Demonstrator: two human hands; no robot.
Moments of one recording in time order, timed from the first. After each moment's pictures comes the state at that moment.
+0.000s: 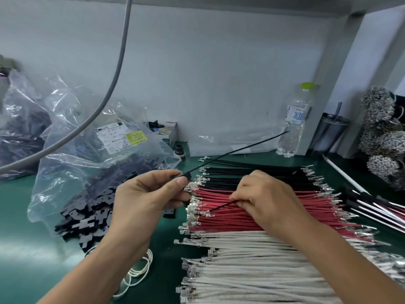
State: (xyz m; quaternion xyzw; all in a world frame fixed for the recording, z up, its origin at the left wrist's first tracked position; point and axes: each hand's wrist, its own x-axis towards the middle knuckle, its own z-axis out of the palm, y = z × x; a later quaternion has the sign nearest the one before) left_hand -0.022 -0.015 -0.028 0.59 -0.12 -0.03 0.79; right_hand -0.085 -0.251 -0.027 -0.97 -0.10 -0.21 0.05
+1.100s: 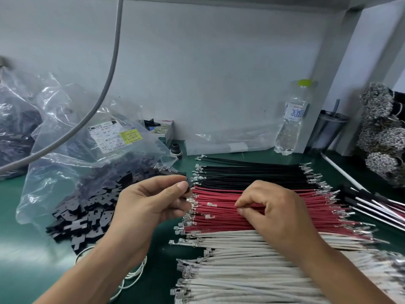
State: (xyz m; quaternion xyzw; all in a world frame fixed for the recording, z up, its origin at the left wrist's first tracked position) left_hand -0.017 -0.015 -0.042 0.57 -0.12 -0.12 0.80; right_hand -0.110 -0.244 -0.037 -0.93 -0.04 -0.29 0.23
